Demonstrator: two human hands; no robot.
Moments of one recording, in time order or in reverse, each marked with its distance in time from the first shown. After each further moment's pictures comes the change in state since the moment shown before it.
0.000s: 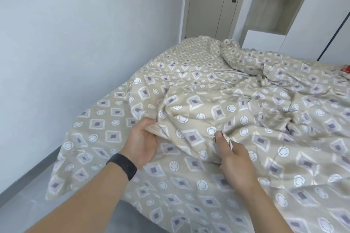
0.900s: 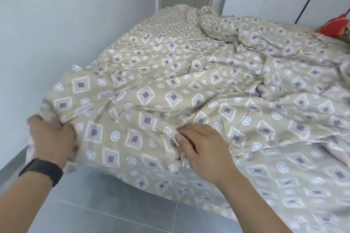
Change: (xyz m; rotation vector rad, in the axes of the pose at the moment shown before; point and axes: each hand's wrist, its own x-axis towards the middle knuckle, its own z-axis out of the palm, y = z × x) left_hand -0.057 0.036 -0.096 1.267 1.048 0.311; right_hand -0.027 0.051 -0.011 -0.622 -0.051 -0.646
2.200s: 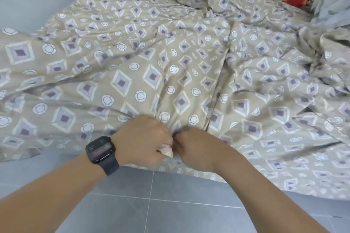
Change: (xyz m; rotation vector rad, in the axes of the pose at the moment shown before) left_hand -0.204 0.091 0.056 0.266 -1.058 1.661; right_hand -0.065 0.024 -0.038 -0.059 -0.710 0.087
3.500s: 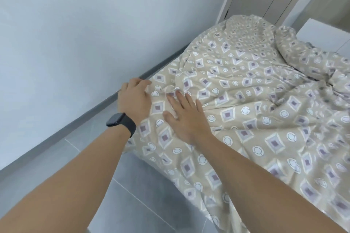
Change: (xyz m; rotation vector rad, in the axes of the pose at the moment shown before) left_hand -0.233 -0.247 -0.060 0.000 0.732 -1.345; right_hand 0.306 -0.216 0.003 -0.172 0.240 -0.203
